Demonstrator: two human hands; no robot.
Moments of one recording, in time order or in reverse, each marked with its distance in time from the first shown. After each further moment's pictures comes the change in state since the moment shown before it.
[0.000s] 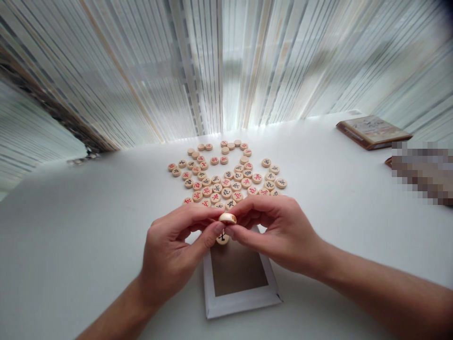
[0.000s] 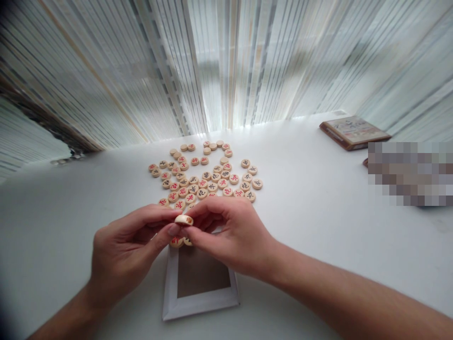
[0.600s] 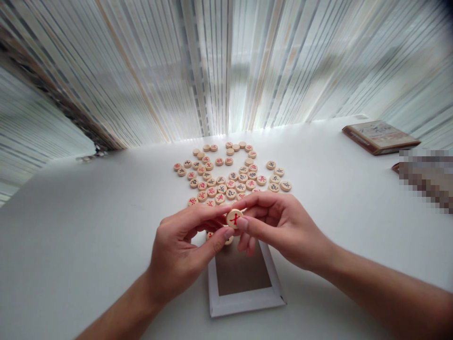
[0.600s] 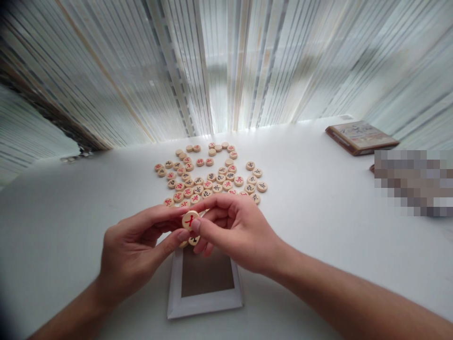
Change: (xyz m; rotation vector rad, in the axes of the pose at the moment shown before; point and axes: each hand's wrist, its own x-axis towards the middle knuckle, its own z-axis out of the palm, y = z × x) left_hand -0.002 -0.002 0.001 -0.160 -0.037 -0.019; right_hand 0.005 -0.007 -0.001 0.357 -0.050 0.327
